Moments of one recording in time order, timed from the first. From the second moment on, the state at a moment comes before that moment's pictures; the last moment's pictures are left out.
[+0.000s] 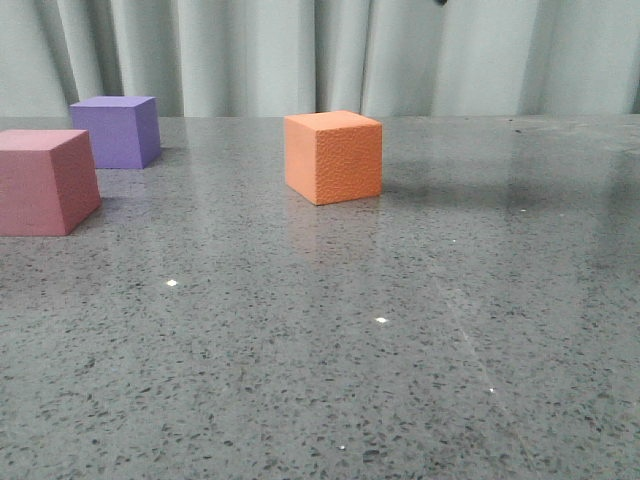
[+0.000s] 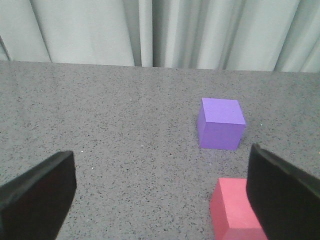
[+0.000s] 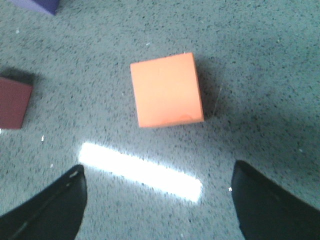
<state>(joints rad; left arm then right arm) 0.05 0.70 -0.76 -0.14 0.46 0.03 0.52 1.70 -1.85 0.11 1.24 0.31</state>
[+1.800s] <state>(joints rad) -0.44 1.70 -1.75 -0.25 0.96 0.58 0.55 0.84 -0.94 0.11 0.85 0.22</state>
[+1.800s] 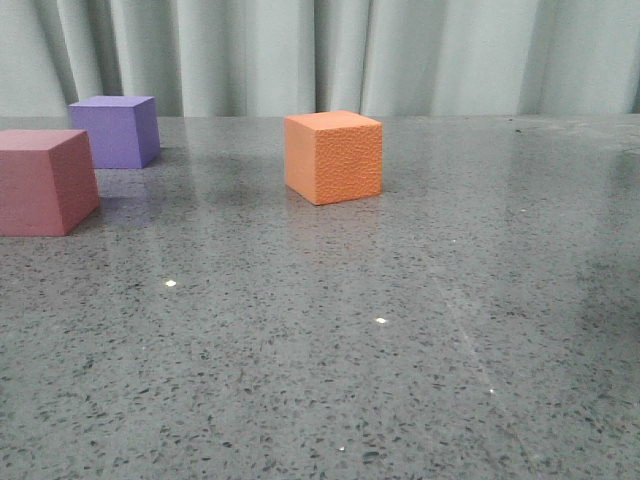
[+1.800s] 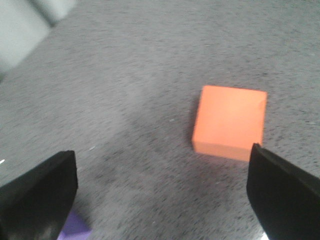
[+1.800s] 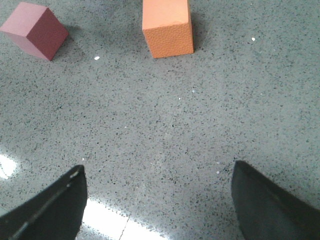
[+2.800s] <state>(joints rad) -0.47 2.00 -1.88 -0.47 1.05 0.79 0.55 0.84 -0.94 0.11 0.85 0.22</state>
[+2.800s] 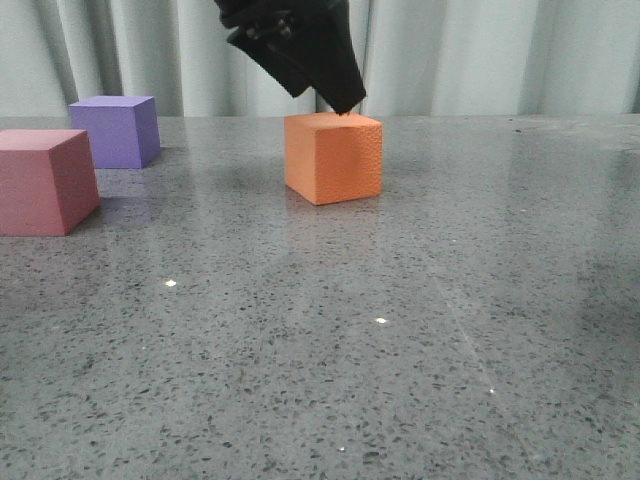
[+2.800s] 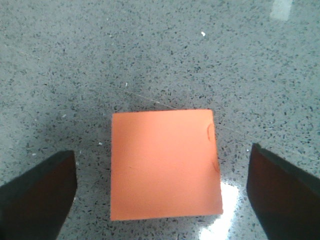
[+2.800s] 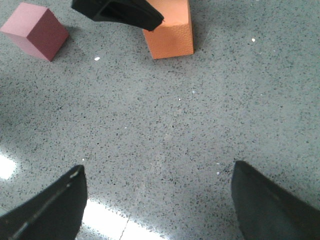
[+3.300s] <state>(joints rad) -0.47 2.07 -1.88 -0.48 1.01 0.79 0.55 0.84 -0.94 0.11 0.85 0.22</state>
